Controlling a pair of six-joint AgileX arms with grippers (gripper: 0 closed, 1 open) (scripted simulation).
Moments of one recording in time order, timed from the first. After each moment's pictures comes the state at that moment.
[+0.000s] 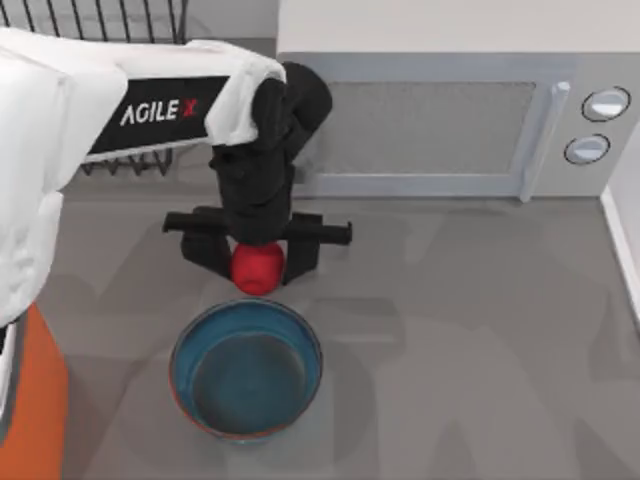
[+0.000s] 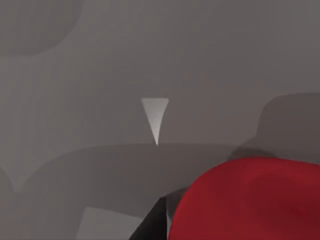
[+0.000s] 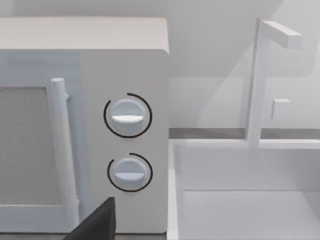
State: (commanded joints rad) left arm -0.54 2.25 1.63 -0.94 0.00 -0.40; right arm 0.00 0.00 0.00 0.00 0.00 0.00
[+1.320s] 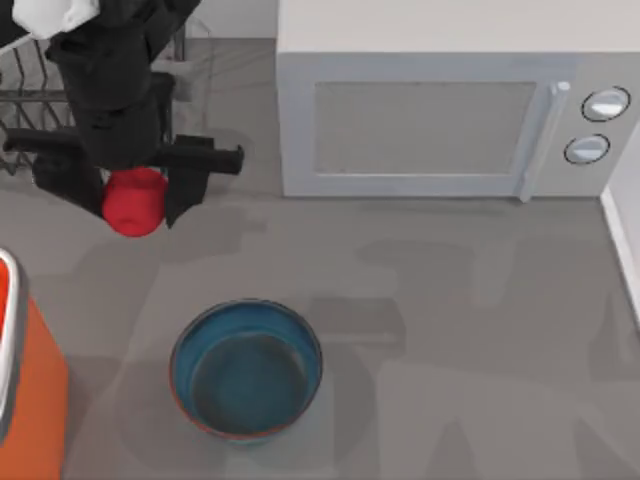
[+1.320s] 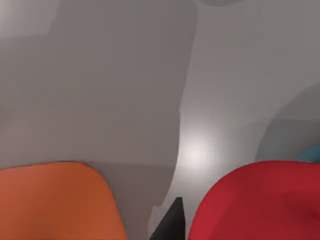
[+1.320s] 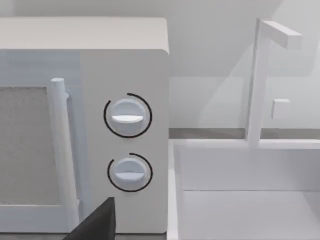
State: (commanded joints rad) left arm -0.39 1.88 1.63 -1.31 -0.08 -0.28; right arm 0.00 0.00 0.00 0.00 0.00 0.00
